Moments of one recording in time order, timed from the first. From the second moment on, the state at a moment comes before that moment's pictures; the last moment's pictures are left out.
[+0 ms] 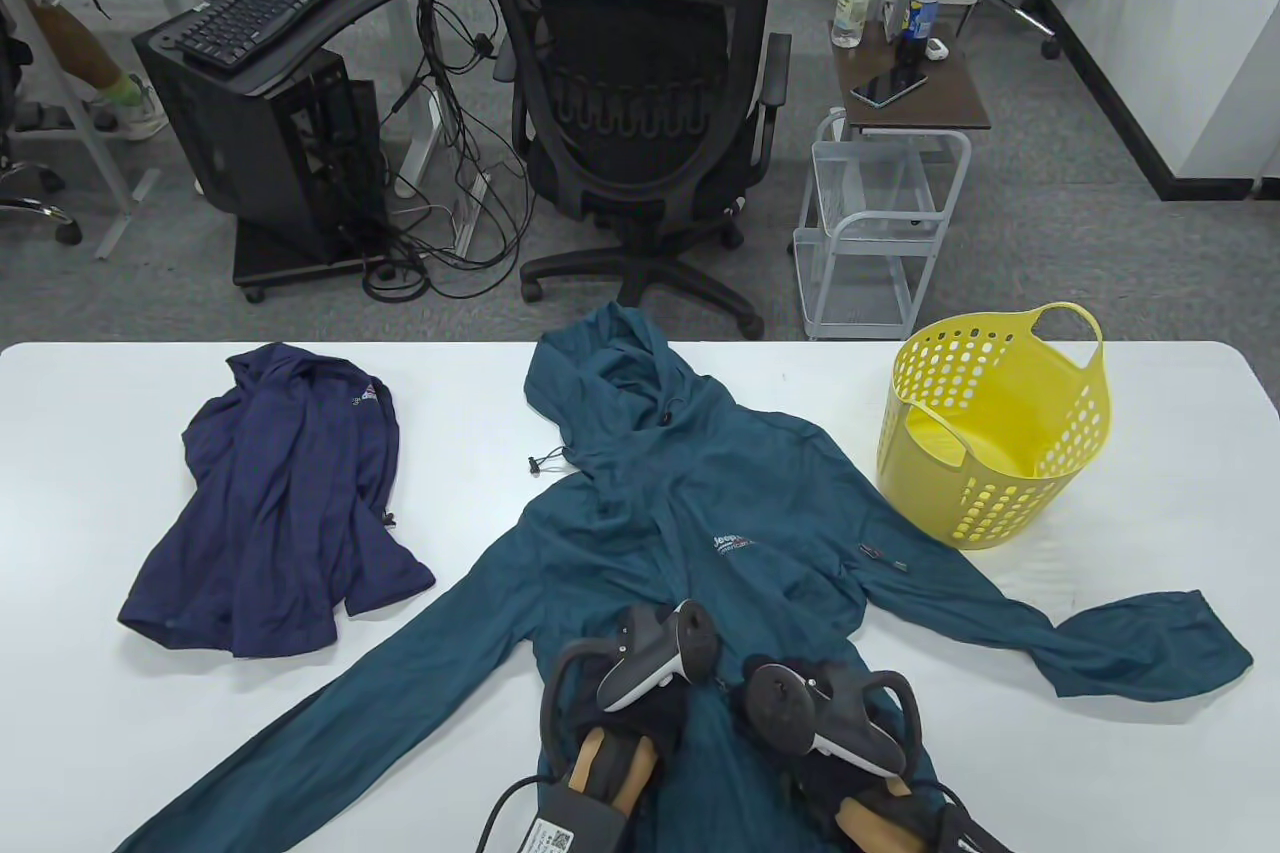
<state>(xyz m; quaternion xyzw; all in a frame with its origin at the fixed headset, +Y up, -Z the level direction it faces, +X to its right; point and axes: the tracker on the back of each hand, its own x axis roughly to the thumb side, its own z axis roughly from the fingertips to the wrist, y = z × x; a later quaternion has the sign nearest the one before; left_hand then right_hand) -0.031 -0.784 -0.337 -0.20 -0.06 0.00 0.98 0.125 -0.767 -0.285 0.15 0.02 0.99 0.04</state>
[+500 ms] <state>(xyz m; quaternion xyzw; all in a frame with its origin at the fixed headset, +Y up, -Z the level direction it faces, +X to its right) -0.036 -0.786 -0.343 -0.21 -0.02 -0.02 0.98 0.114 -0.751 -0.258 0.20 -0.01 0.98 -0.02</state>
